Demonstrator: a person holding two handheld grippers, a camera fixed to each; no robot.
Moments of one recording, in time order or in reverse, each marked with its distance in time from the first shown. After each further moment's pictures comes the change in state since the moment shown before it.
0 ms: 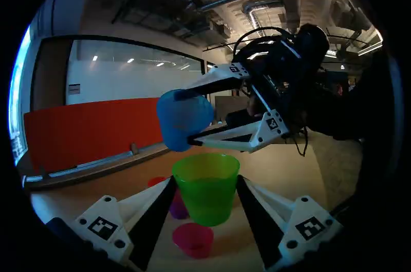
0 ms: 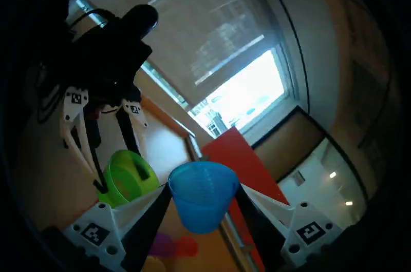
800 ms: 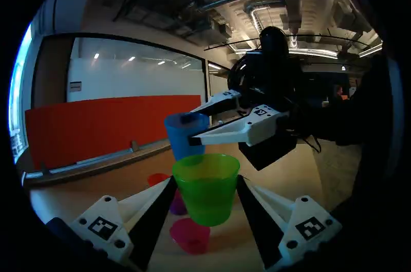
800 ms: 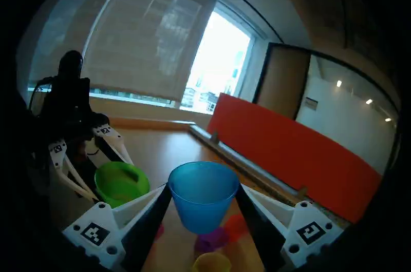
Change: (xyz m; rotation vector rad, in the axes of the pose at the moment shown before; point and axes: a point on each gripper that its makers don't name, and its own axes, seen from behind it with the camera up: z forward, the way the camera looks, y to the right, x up) left arm -0.005 0.006 -0.011 0.000 -0.010 -0.014; right arm -0.045 -0.017 -0.017 0.014 -0.096 0.564
